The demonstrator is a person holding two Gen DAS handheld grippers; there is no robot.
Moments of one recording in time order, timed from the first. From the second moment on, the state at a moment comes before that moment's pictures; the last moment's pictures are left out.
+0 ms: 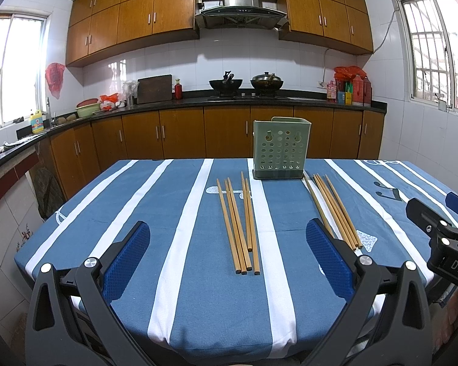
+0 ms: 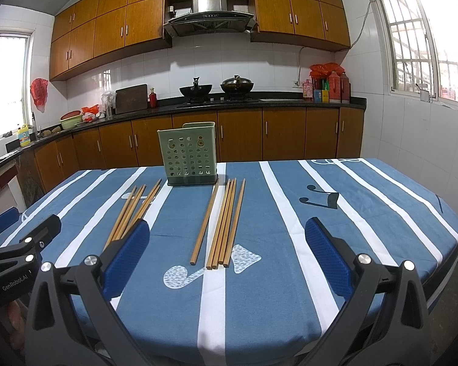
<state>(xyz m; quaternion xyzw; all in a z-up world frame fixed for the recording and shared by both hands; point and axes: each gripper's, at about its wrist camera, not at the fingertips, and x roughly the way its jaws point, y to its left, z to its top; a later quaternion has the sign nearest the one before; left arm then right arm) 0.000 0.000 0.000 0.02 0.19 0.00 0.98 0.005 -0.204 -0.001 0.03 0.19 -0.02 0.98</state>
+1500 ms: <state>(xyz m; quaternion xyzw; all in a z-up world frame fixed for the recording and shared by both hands) 0.110 0.063 -0.036 -0.05 0.39 0.01 0.92 0.169 -0.245 -0.062 0.11 0.41 -0.04 0.90</state>
